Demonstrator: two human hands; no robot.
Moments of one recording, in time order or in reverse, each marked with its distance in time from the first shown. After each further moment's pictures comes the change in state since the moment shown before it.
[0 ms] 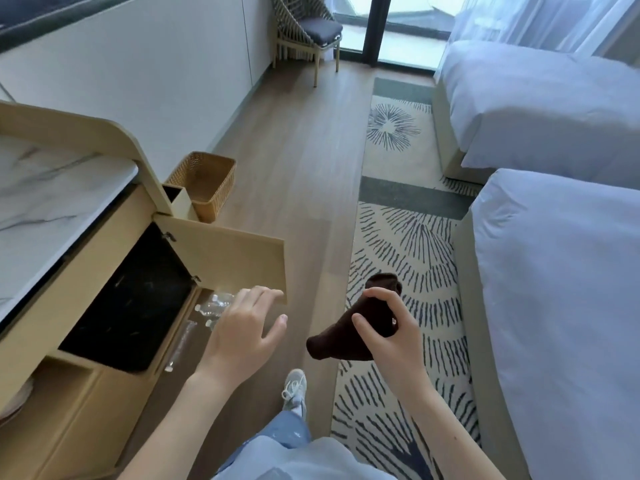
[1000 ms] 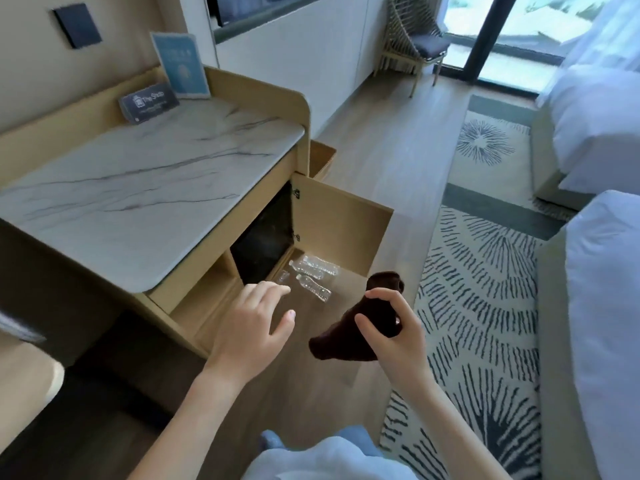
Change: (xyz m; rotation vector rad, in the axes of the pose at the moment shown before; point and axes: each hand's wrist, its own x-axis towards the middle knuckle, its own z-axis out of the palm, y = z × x) left_hand -0.325 -0.106 -0.147 0.074 0.194 -0.198; right_hand -0.251 -0.094 0.193 0.009 -0.239 -0.103
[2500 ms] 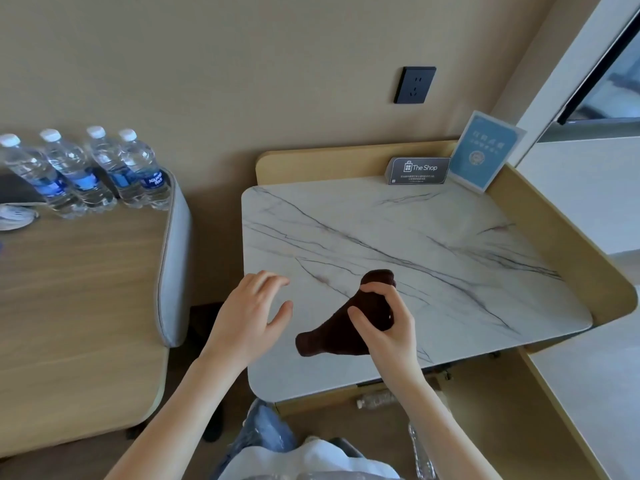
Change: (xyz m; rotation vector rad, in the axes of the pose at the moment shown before) left_hand 0.133 -0.288 -0.132 0.200 0.409 -0.677; right_hand 0.324 -0.058 0.397 0.199 -0.825 -0.161
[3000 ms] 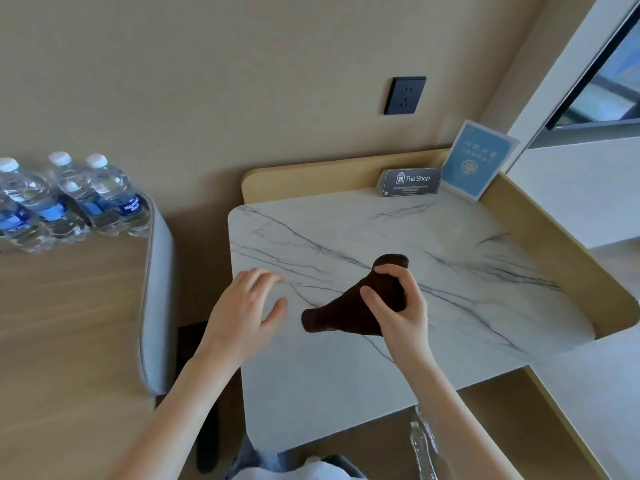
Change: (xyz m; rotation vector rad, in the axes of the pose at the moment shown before) left_hand 0.071 -0.032 -0.006 -0.028 0.042 0.047; right_hand 0.080 -0.013 0.008 0.069 0.121 0.046
